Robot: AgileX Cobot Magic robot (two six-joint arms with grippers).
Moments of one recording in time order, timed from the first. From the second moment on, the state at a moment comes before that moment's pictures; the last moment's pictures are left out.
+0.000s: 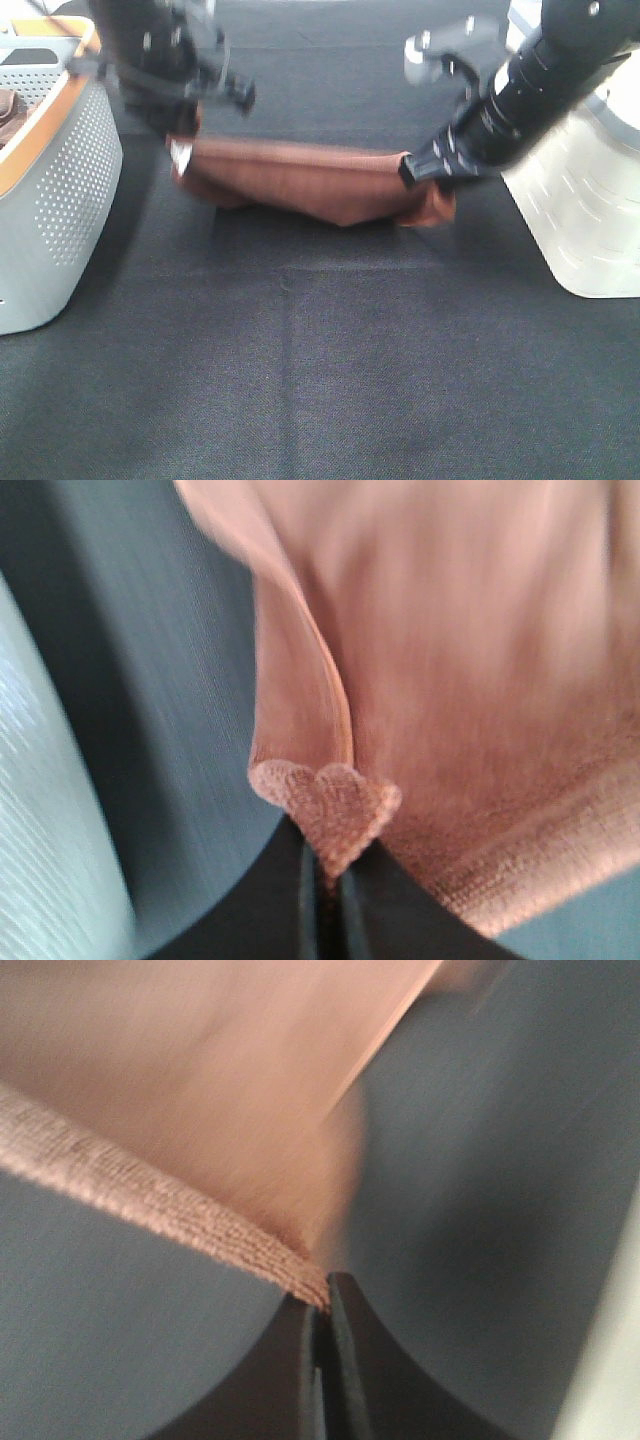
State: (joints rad) left arm -0.47 2.02 -1.74 0.05 1.15 -0.22; right arm 0.40 1.74 -1.13 0.06 0.57 -0.10
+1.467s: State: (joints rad) left arm -0.58 1.83 -1.30 -0.12 1.21 -0.13; right arm 0.38 1.68 -0.96 0.17 1.06 -0.06
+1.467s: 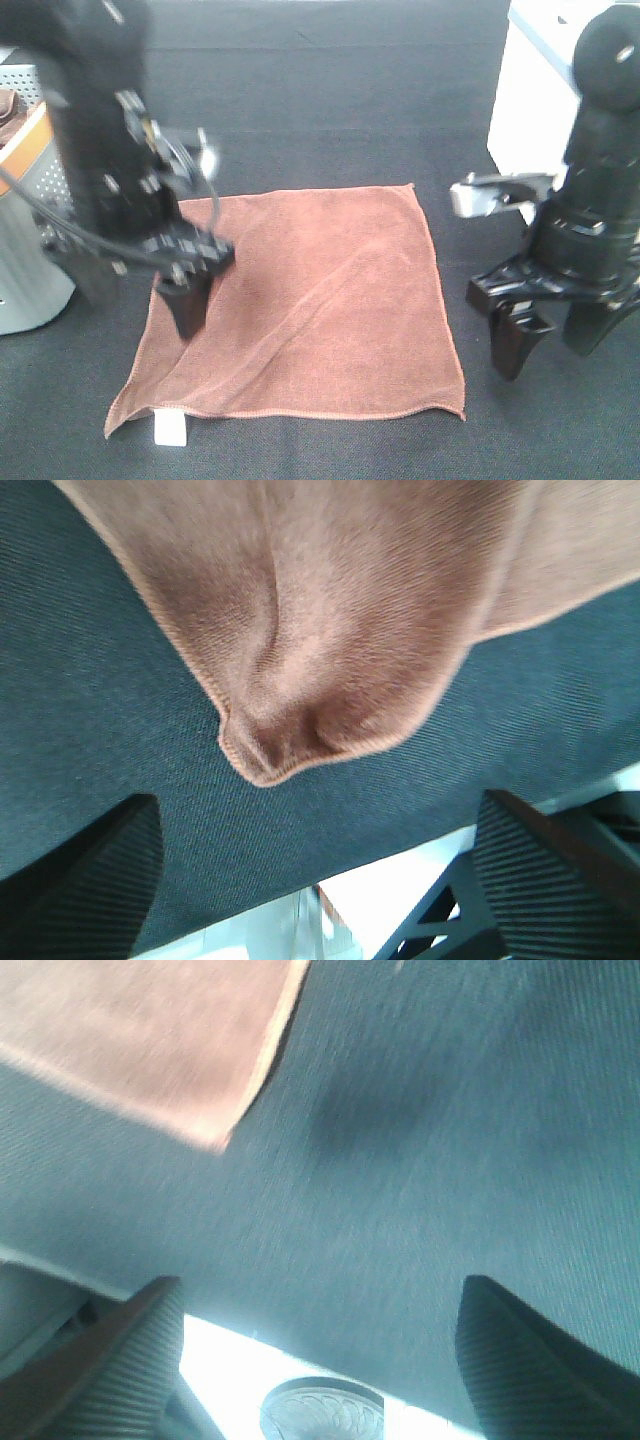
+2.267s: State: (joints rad) left arm -0.58 0.90 -0.98 0.01 1.21 -0.13; right arm 0.38 0.79 -0.63 0.17 1.11 -0.07
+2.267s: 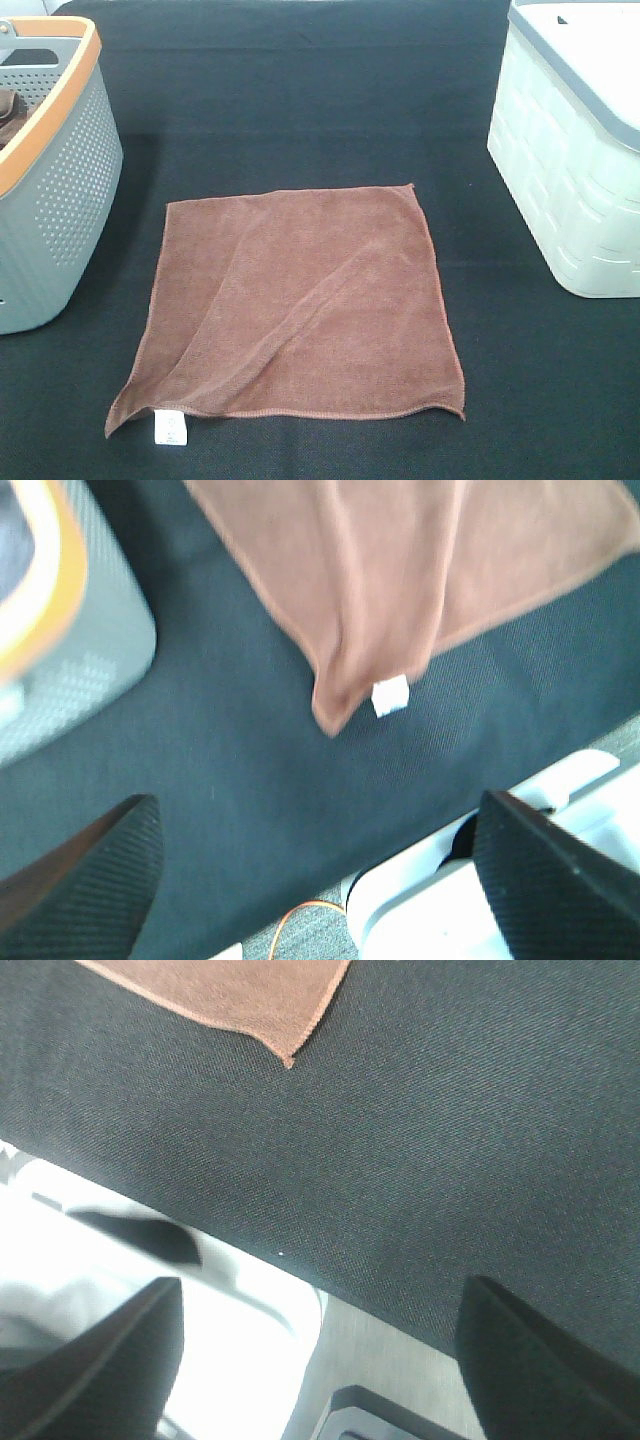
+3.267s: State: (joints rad) left arm -0.58 0.35 -0.51 -0.08 1.03 0.11; right arm 0.38 0.19 -0.50 0.12 1.07 -0.06
